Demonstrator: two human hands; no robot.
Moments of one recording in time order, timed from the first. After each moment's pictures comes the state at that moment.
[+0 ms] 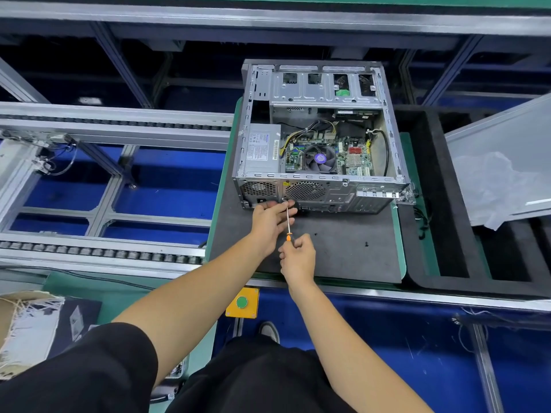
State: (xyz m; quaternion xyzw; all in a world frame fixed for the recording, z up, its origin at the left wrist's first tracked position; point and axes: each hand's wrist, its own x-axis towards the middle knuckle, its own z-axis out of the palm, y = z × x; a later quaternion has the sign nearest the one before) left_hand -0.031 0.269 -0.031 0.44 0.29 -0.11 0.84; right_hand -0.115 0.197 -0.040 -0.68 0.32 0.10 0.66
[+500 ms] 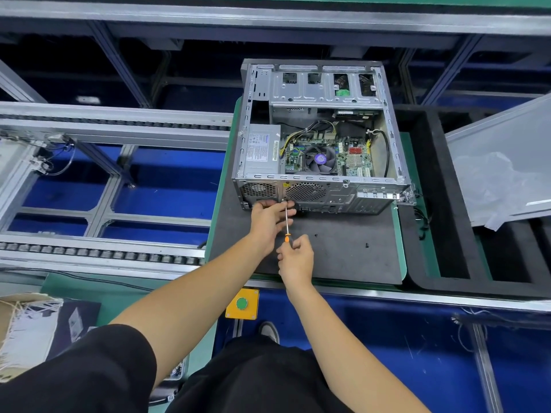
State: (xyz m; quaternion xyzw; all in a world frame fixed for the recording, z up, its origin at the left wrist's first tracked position) left_hand -0.029 0.272 -0.030 0.48 0.28 -0.10 0.83; right_hand -0.116 0.202 -0.038 -0.68 0.31 0.10 0.65
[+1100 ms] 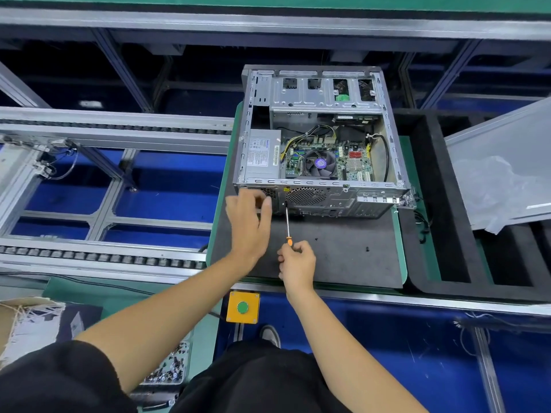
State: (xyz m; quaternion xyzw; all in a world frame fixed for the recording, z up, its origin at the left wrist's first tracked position) left_hand -0.062 0.305 0.011 0.89 0.03 0.19 0.42; right_hand -0.116 0.201 -0.028 -0.62 0.35 0.10 0.70
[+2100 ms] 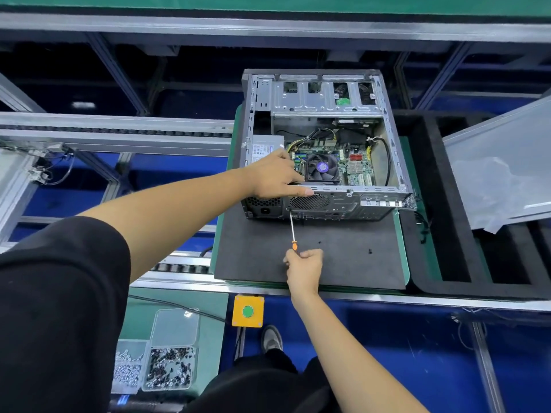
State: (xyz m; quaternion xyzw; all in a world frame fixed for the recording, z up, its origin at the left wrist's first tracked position) left_hand 0.093 0.314 0.059 0.88 -0.47 -0.05 -0.02; right_hand -0.116 0.205 -0.025 -0.63 0.39 0.08 0.66
